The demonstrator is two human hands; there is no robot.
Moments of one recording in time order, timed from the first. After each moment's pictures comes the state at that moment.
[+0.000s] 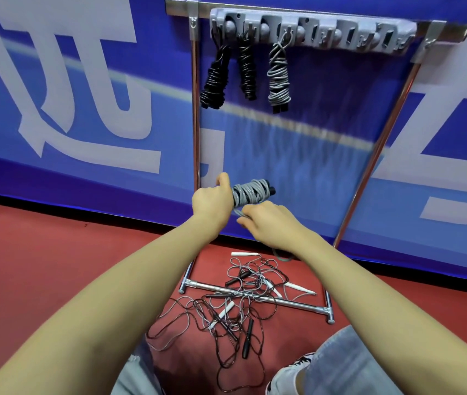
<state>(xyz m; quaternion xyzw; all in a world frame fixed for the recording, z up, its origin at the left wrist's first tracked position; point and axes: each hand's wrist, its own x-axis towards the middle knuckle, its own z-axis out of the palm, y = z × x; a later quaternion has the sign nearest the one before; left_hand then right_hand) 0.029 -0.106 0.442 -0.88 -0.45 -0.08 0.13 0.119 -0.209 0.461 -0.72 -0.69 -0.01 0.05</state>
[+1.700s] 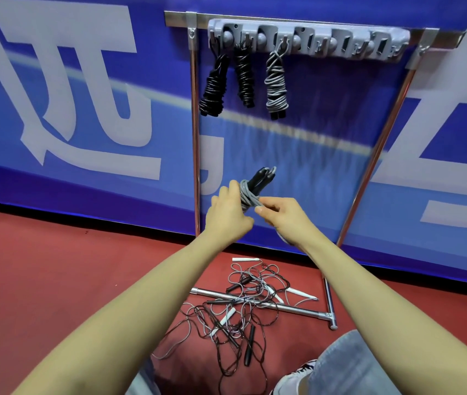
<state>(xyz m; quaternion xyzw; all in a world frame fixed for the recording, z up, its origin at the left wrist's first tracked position) 0.035 -0.126 0.437 -0.85 -0.41 -0.25 -0.22 0.150 -0.212 0.452 -0.66 -0.53 0.25 0.46</state>
